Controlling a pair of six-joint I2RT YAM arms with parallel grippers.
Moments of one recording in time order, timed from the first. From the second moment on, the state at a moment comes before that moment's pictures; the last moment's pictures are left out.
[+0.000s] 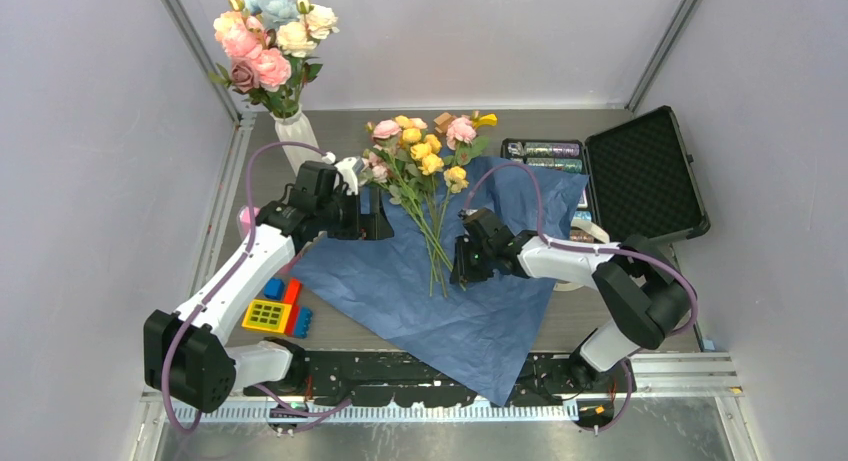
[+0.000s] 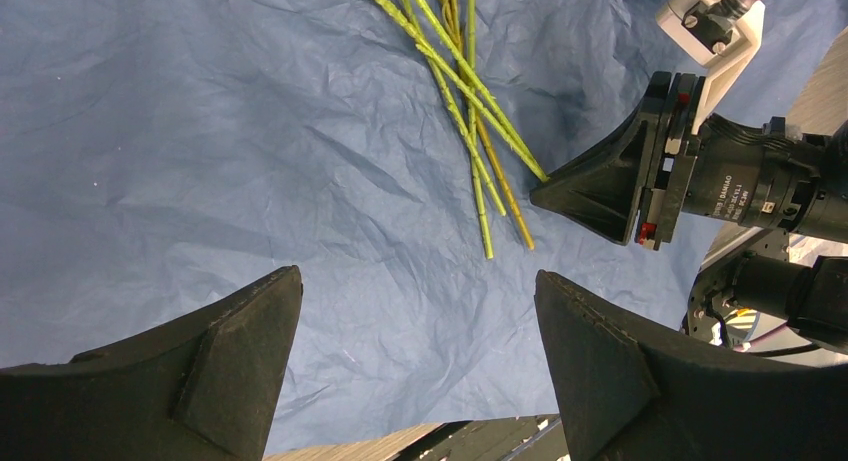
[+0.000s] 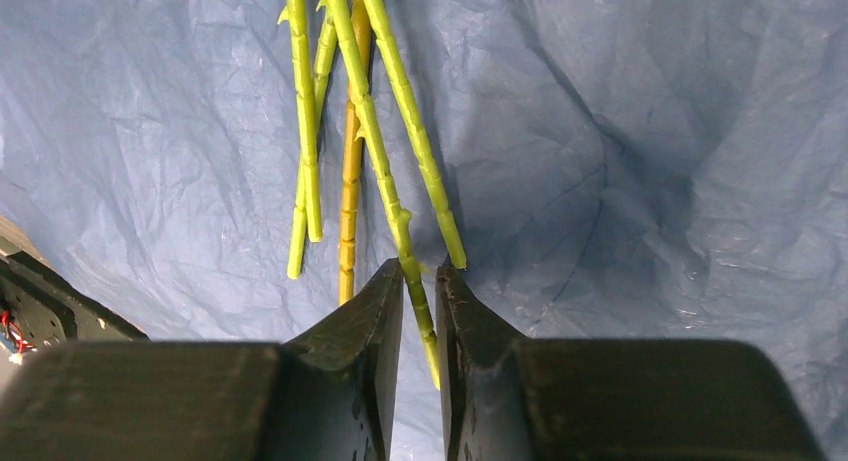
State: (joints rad) left arm -0.37 1.22 0.99 -0.57 0.31 -0.34; right arm 0.72 1.56 0.75 -0.16 -0.15 0.61
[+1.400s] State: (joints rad) left arm -0.37 1.14 0.98 -0.57 0.25 -0.30; right arm 0.73 1.34 0.66 -0.06 -0.23 0.58
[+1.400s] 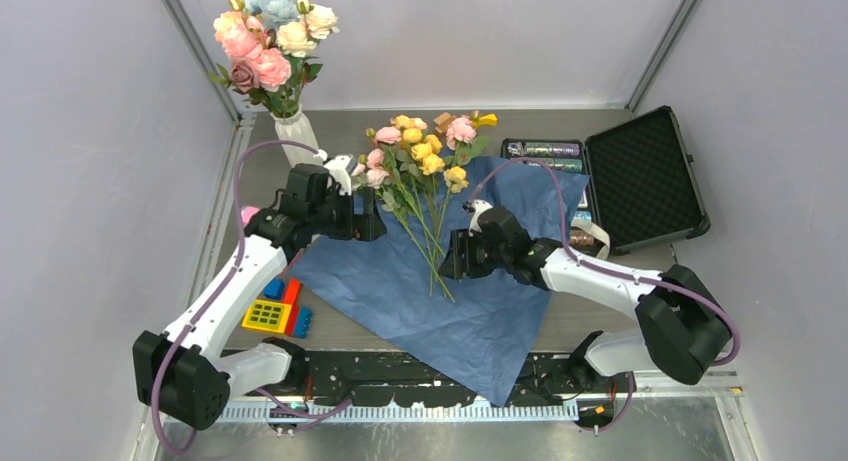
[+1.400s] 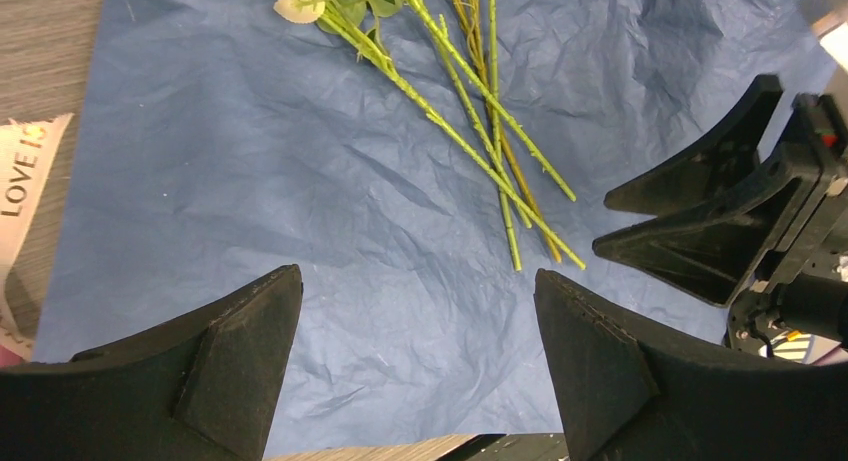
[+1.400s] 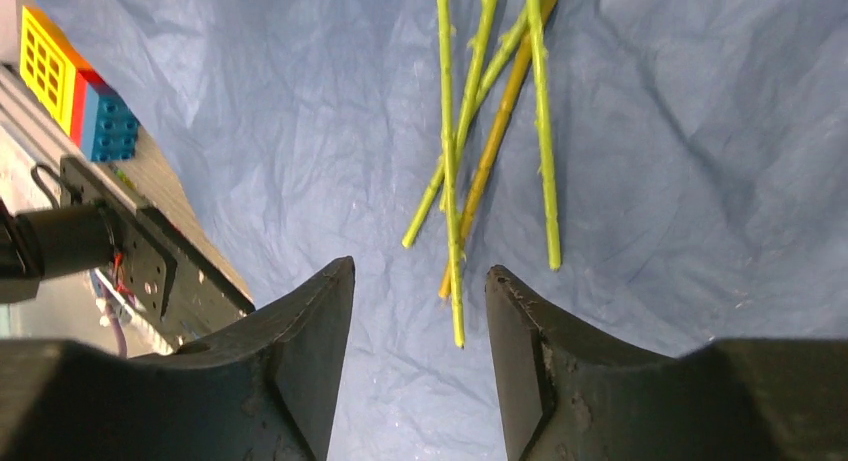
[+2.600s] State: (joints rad) left arm -0.37 1.06 0.98 -0.58 0.16 -0.26; right arm 0.73 1.97 1.30 -0.17 0.06 0.42
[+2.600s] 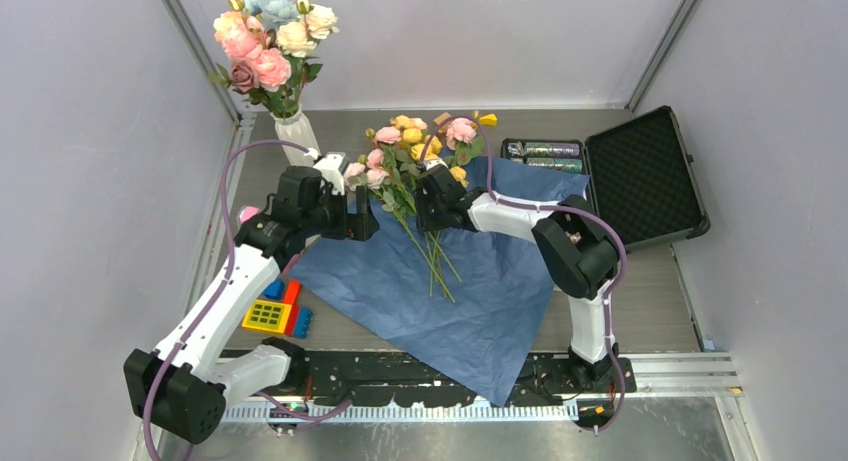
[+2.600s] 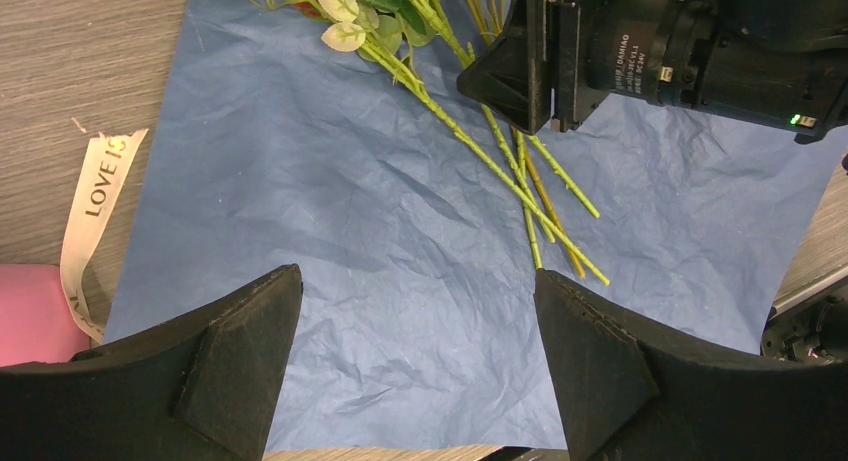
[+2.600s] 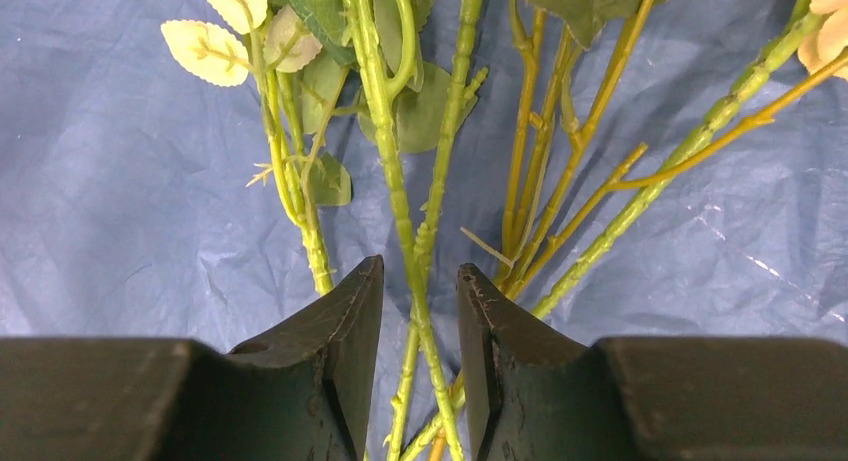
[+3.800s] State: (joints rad) left arm -0.37 1.05 0.97 -0.57 0.21 -0.27; right arm 0.73 1.81 1.12 0.09 -0.08 0.44
